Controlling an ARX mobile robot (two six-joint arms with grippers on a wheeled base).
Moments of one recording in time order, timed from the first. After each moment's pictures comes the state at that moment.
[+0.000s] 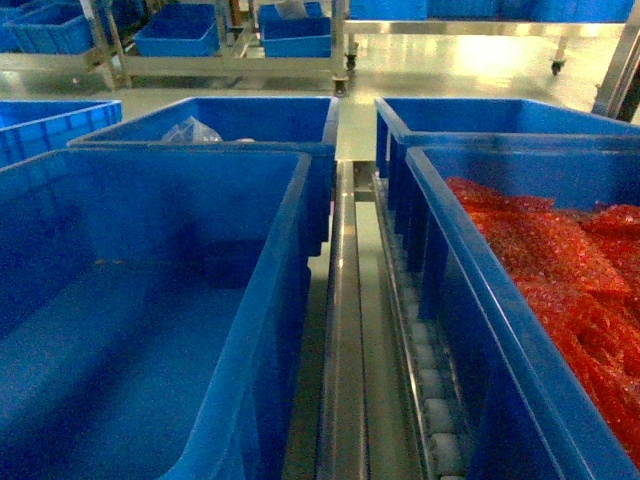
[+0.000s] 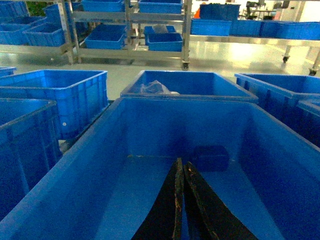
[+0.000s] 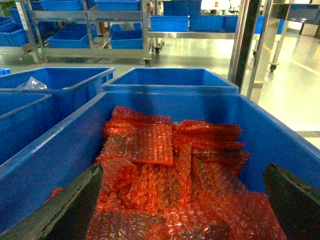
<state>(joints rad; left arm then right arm) 0.00 0.25 0.01 0.25 0.00 -0.01 0.00 0.01 0.01 -0.01 0.00 0.00</state>
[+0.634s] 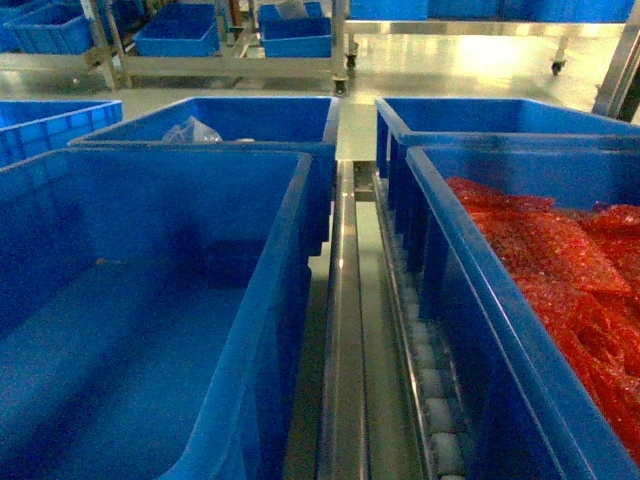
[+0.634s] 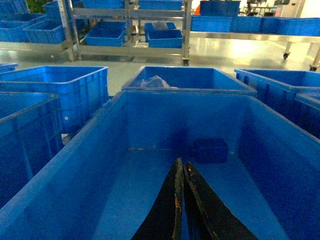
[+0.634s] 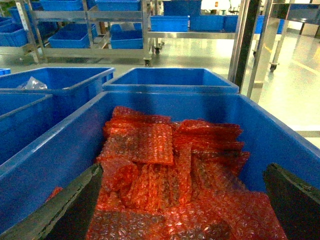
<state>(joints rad) 0.00 0.01 0.01 0.00 0.00 -0.01 0.00 0.01 0.01 -0.01 0.00 0.00</state>
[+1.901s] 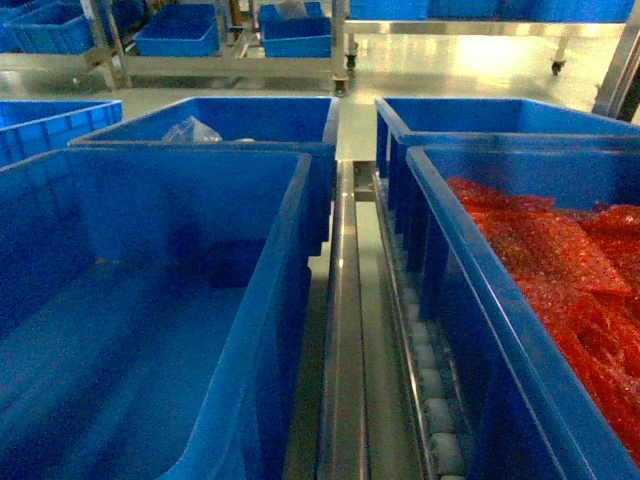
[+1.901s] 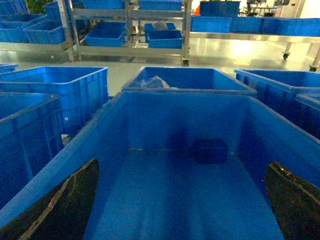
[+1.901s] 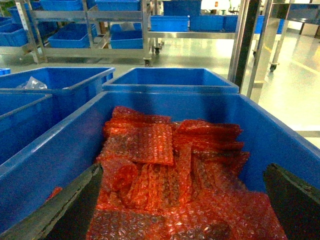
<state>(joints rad) 0.00 0.01 0.01 0.00 0.00 -0.01 0.00 0.01 0.01 0.00 0.00 0.00</state>
